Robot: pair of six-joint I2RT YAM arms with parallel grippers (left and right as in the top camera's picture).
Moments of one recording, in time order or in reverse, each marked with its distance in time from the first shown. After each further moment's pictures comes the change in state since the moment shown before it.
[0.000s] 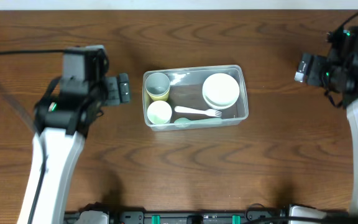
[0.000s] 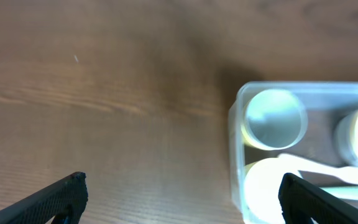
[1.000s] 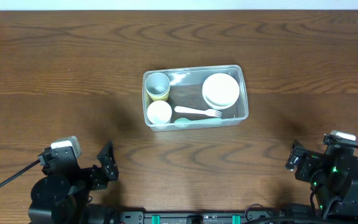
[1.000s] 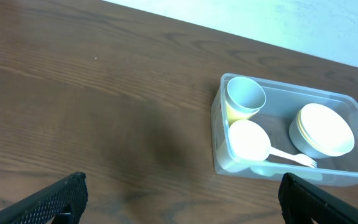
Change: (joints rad) left arm -0.022 -0.882 -0.459 -0.068 -0.006 -0.127; right arm 0.071 -0.969 -0.657 -0.108 0.122 0.073
